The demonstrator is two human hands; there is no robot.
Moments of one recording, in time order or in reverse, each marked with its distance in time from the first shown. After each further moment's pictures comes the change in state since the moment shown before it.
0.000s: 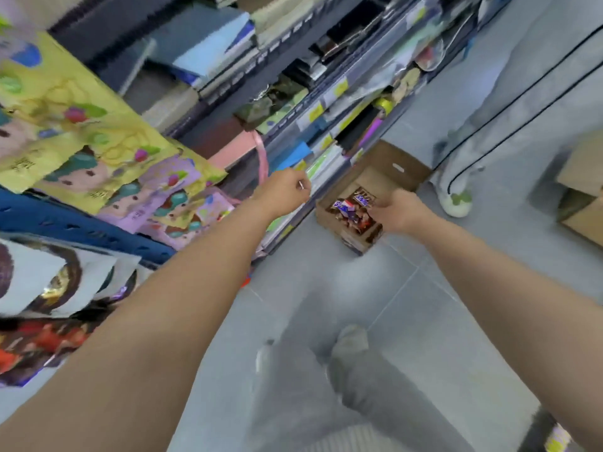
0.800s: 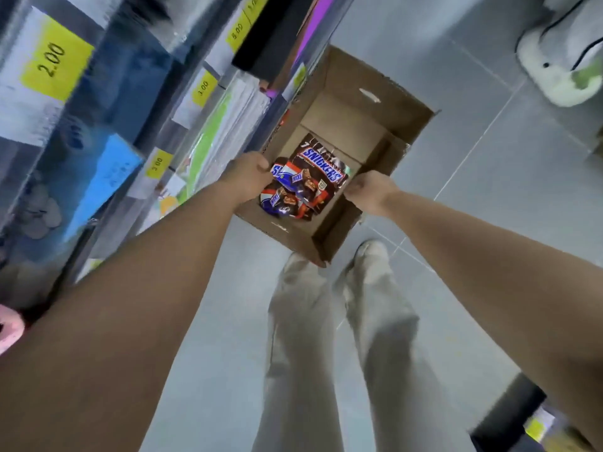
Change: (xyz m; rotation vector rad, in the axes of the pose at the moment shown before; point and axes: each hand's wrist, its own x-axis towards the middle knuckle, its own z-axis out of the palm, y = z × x) left_hand 0.395 -0.053 0.261 -0.190 -0.349 -0.427; right_hand 0.417 0.185 0.045 0.074 -0.289 0.296
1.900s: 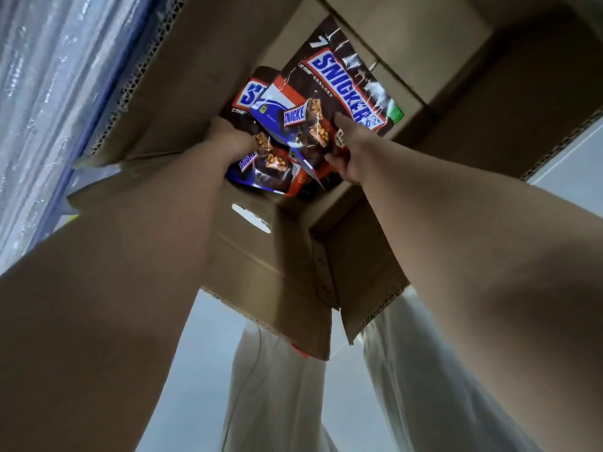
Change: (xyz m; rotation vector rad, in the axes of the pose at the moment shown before) left_hand 0.252 -0.139 0.188 -0.250 0.021 -0.490; right_hand 0.304 0.043 0.161 1.124 -0.081 0.562
